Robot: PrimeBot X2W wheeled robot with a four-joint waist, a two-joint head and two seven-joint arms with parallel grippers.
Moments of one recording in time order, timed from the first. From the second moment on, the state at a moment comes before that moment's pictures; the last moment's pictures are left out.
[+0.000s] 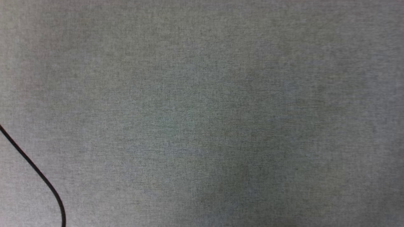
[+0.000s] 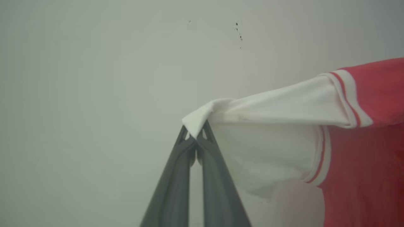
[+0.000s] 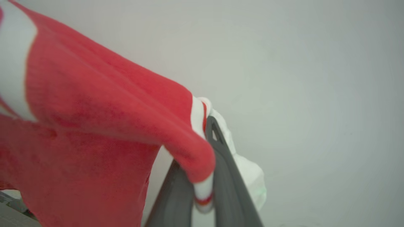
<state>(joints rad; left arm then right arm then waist) -1.62 0.59 -0.29 0.38 -0.39 -0.08 -0.05 -1.67 -0.46 0.26 0.41 0.12 0.13 0.34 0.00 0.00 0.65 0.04</state>
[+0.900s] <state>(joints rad) -0.84 0.43 -0.44 0.59 -0.48 -0.08 -0.19 -1.02 -0.40 0.38 0.66 0.27 0.13 0.36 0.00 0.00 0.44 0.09</state>
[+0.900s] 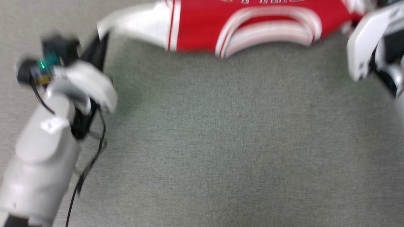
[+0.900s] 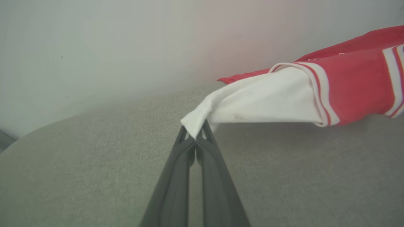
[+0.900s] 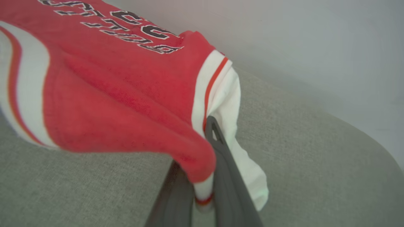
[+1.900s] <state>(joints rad) 0.02 0.68 -0.52 -0.02 -0.64 0.07 0.15 -0.29 -0.56 0.34 0.26 0.61 0.13 0.73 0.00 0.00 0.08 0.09</state>
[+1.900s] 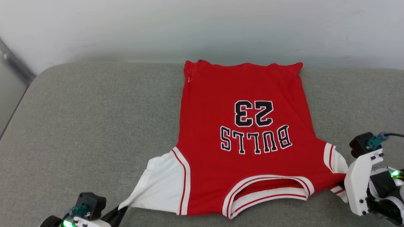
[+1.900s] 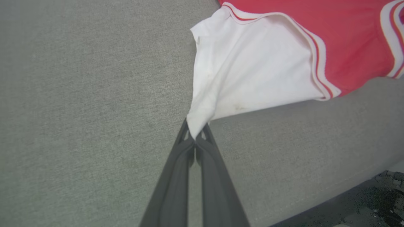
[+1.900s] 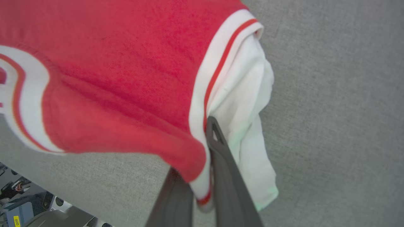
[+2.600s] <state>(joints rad) 0.15 0.70 -0.56 -0.12 -0.69 0.10 0.22 0.01 -0.60 0.24 0.06 0.65 0.13 0.89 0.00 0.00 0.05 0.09</state>
